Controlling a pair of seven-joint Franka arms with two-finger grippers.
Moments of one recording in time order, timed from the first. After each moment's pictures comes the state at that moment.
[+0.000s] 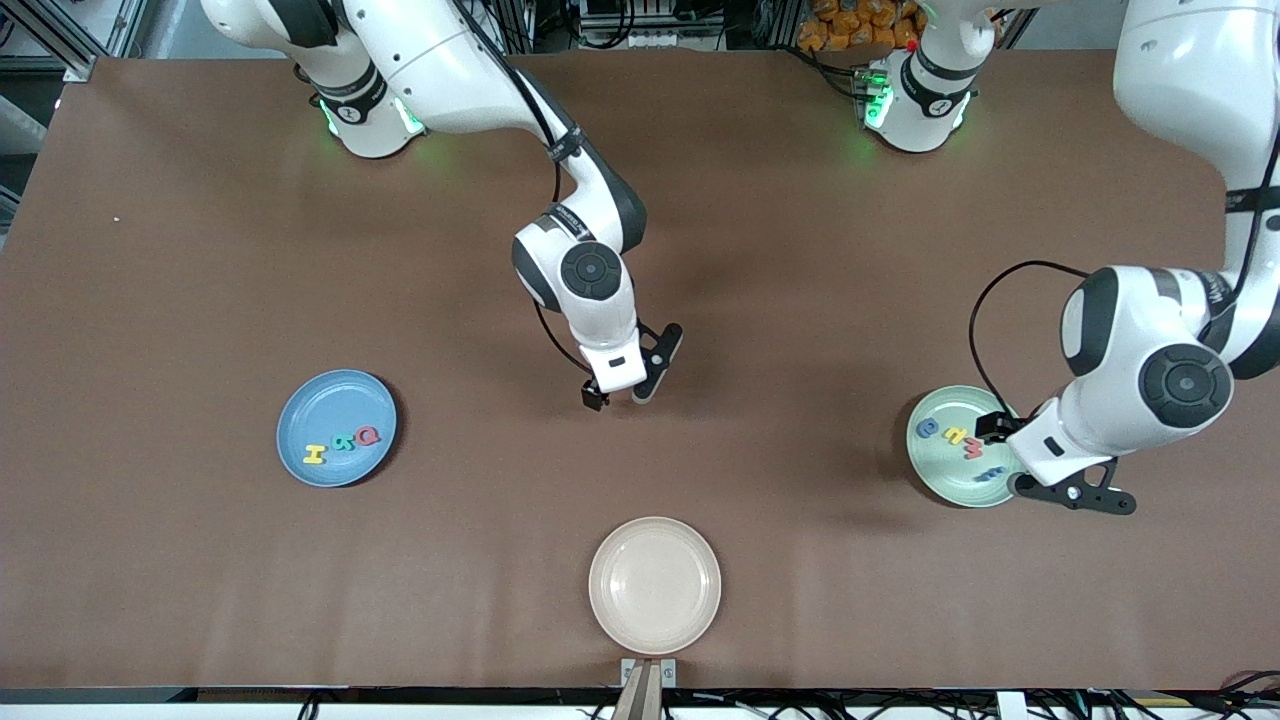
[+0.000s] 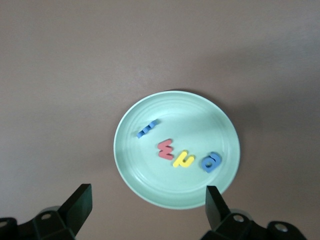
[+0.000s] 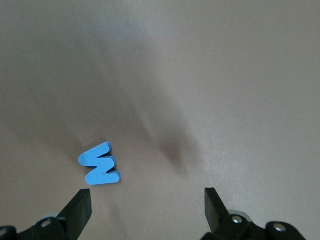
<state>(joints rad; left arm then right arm) -0.01 0.50 -0.11 -1.52 0.22 1.96 0.05 0.83 0.77 -0.12 -1.52 0.09 2.33 -0.45</state>
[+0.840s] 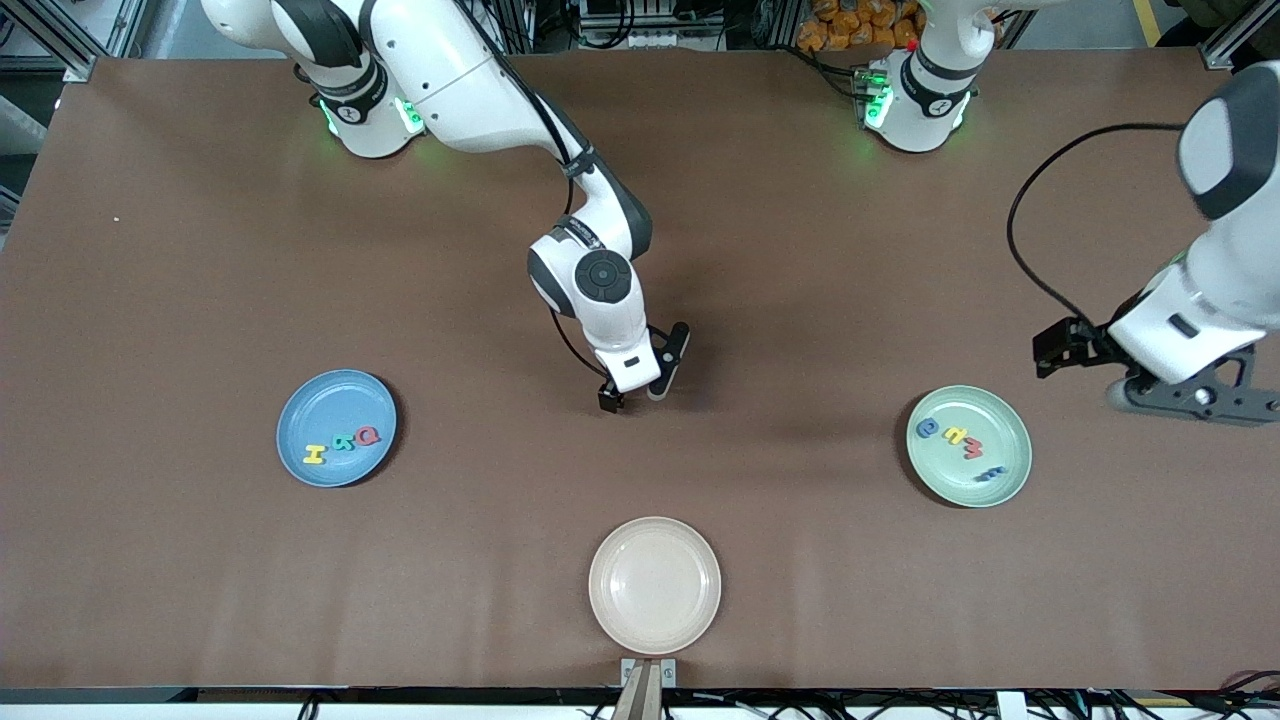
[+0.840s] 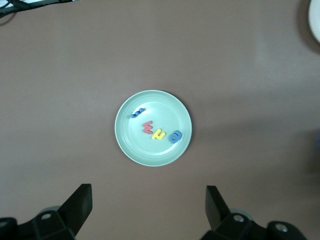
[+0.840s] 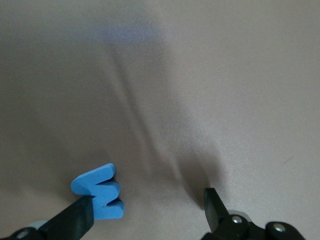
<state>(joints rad) -0.06 0.20 -0.04 -1.49 0.03 1.76 0.05 0.85 0.85 -0.11 -1.52 0.09 2.44 -0.49</state>
